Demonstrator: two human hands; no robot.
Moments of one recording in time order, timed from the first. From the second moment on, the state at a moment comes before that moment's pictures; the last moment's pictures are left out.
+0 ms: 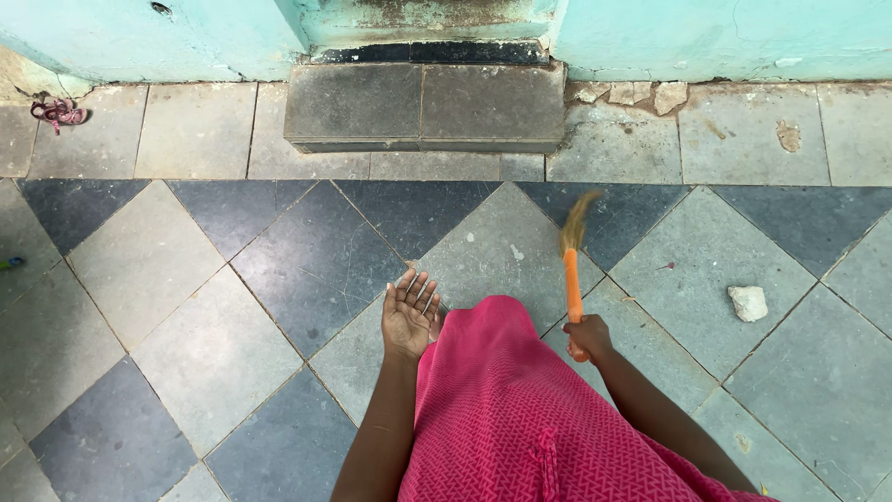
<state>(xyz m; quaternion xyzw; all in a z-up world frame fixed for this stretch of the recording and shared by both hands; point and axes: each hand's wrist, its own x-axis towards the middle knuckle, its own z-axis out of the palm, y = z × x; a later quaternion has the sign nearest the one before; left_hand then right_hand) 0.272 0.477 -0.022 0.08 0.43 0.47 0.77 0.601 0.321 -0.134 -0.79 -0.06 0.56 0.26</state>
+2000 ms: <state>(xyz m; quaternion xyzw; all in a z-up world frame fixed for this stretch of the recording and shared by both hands) 0.237 0.765 -0.052 0.08 0.39 0.41 0.82 0.458 0.627 -0.113 -0.66 -0.15 0.71 0.20</state>
